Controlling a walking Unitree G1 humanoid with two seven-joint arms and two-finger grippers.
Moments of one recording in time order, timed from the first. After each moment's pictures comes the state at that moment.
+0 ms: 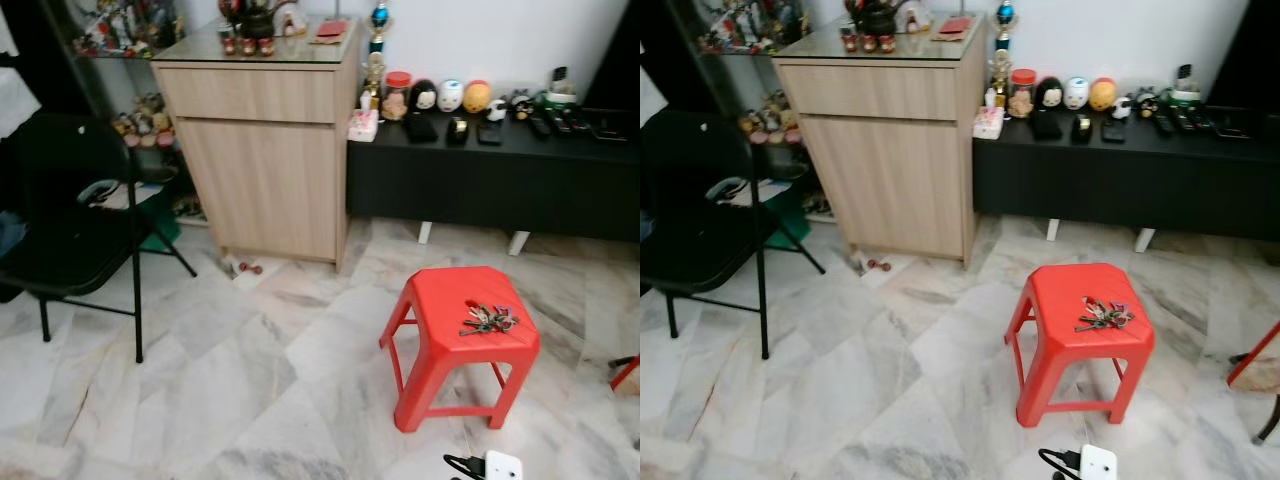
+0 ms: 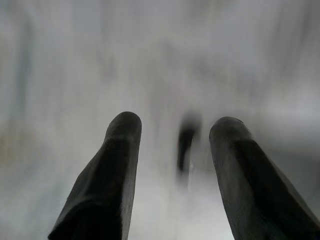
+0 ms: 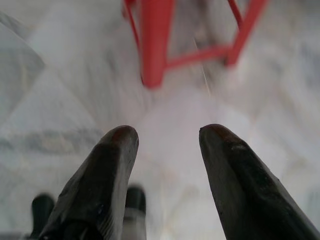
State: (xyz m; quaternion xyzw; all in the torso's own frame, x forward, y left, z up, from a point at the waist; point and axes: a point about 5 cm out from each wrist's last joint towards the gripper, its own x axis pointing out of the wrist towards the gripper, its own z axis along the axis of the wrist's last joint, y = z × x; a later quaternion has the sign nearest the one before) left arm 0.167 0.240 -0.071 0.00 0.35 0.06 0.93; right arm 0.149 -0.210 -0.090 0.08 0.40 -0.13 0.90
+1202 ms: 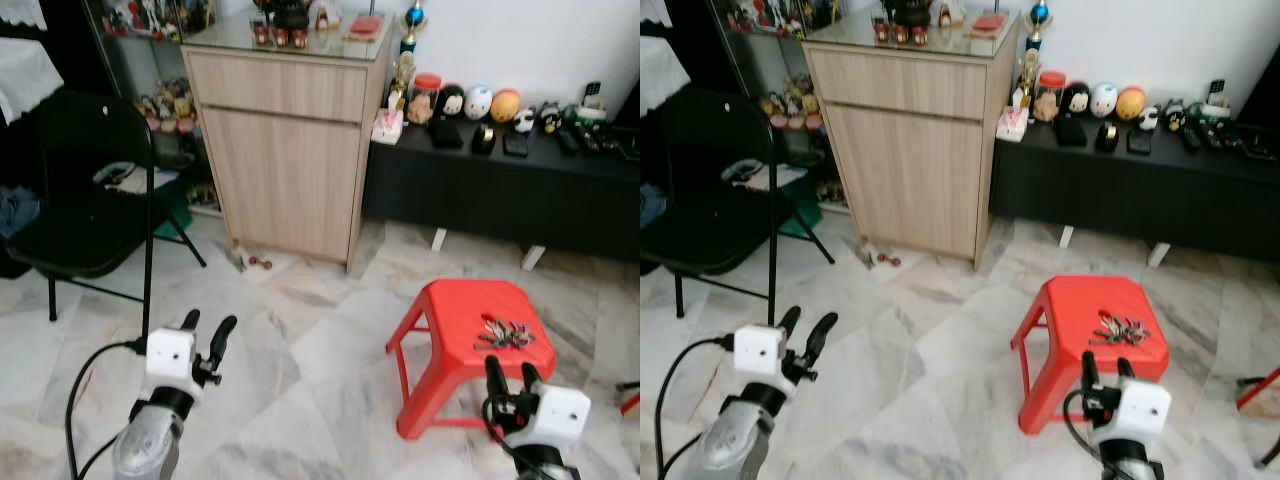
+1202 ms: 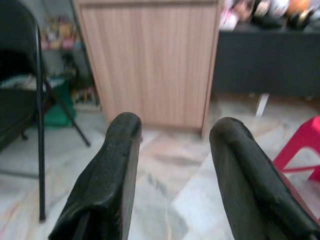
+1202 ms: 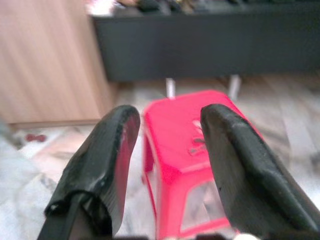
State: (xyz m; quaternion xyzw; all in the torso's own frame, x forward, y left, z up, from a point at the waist) left arm 0.257 0.207 0.057 0.04 0.01 -0.04 1.00; right arm 0.209 -0.226 0.010 0.07 0.08 -0.12 0.99
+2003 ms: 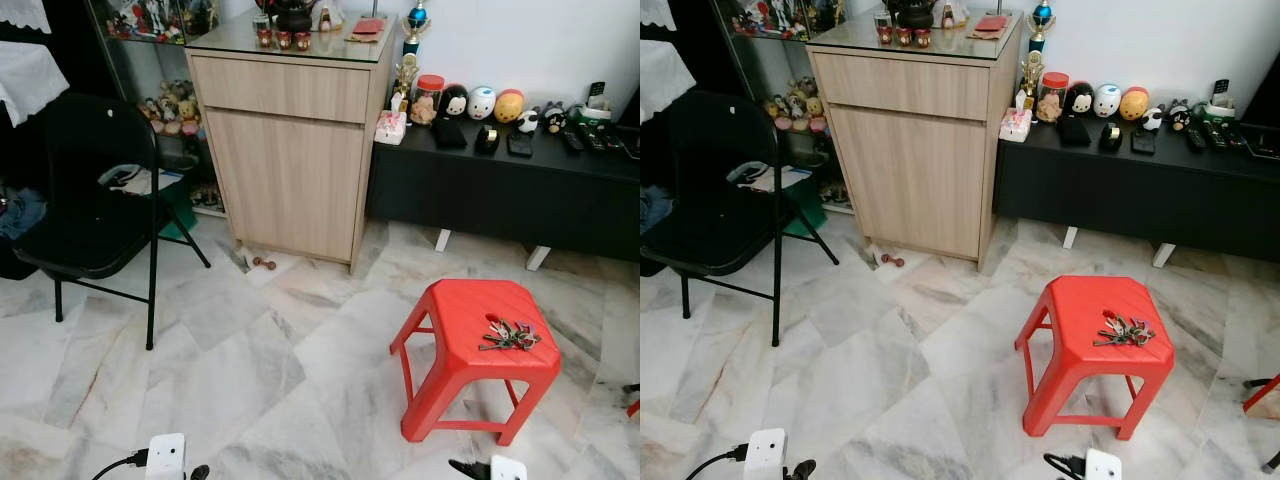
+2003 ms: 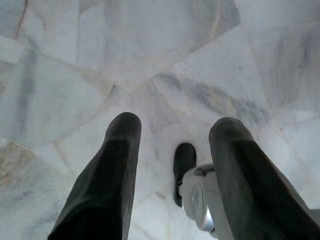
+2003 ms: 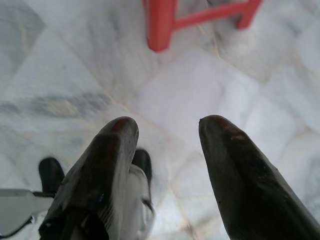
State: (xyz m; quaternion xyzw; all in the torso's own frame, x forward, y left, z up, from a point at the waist) left arm 0.170 0.229 -0.078 -0.01 0.41 0.09 0.91; right arm 0.126 -0.215 -0.100 0.10 0.47 -0.11 0.87
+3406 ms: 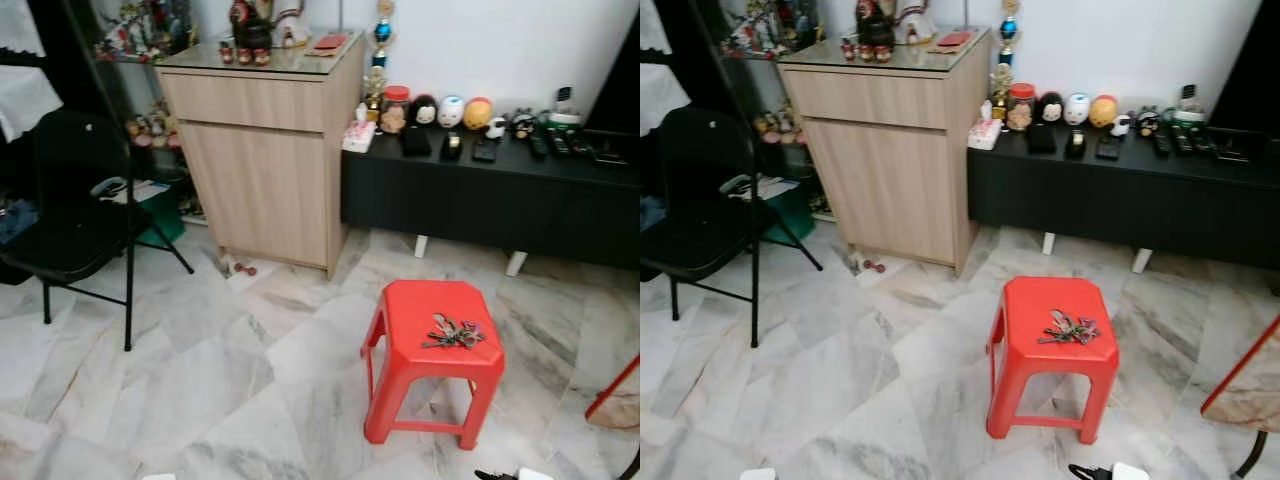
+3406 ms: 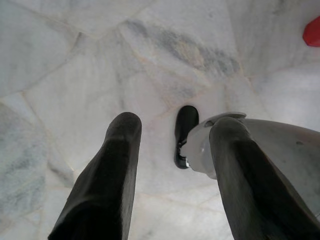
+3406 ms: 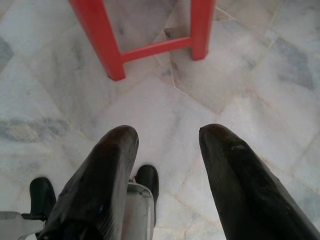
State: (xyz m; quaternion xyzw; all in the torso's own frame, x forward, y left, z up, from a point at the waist) left arm 0.131 0.240 -0.092 0.00 0.46 0.07 0.88; right arm 0.132 -0.230 -0.094 0.10 0.45 -0.11 0.88
